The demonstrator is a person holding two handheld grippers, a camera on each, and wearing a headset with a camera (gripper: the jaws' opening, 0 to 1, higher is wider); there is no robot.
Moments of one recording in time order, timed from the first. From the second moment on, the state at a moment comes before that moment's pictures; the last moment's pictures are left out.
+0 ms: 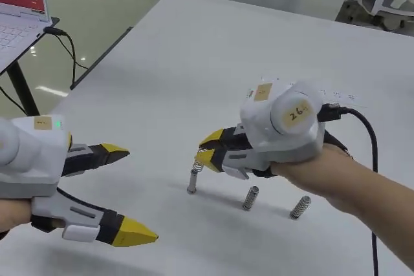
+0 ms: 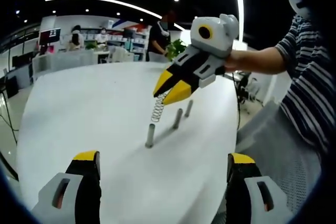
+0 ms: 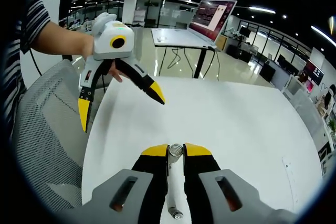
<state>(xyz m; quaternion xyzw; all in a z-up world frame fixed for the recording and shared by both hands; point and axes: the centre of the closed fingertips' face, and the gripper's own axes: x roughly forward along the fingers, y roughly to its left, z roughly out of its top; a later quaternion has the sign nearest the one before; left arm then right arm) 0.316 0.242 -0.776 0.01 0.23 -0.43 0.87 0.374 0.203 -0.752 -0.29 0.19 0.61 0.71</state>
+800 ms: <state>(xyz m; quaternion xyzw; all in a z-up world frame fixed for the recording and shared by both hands) 0.316 0.241 -0.778 0.01 0.24 -0.43 0.87 0.375 0.211 -0.800 -0.32 0.23 0.61 0.69</state>
